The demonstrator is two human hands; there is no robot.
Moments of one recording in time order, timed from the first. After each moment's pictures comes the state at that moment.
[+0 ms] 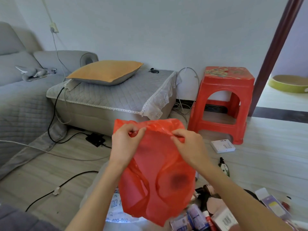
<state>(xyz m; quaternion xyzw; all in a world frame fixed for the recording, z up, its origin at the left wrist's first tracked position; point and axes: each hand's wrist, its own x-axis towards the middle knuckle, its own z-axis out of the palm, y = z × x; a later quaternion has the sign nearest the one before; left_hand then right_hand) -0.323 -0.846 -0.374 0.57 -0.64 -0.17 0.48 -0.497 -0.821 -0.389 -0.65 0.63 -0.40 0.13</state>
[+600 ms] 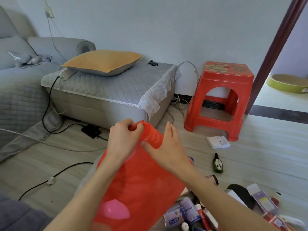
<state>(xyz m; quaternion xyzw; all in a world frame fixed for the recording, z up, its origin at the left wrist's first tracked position) -0.334 -0.839 -0.373 0.63 -0.62 -0.16 0.45 -0.456 -0.808 -0.400 -0.62 0.69 -0.28 0.24</state>
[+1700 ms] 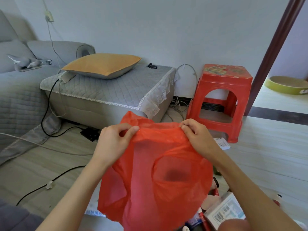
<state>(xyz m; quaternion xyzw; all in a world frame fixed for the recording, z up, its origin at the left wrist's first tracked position) -0.303 -0.839 -0.373 0.53 -0.72 -0.13 0.42 -0.534 -0.831 -0.385 -0.65 0.57 -0.45 0.24</state>
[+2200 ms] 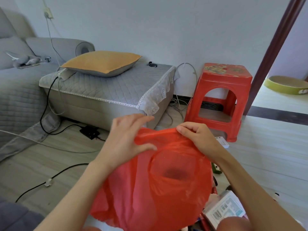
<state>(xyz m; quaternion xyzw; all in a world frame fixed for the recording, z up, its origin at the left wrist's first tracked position) -0.308 -0.845 -0.382 0.40 -0.85 0.06 0.33 -0.535 -0.819 -0.376 -0.64 0.51 -0.45 0.35</state>
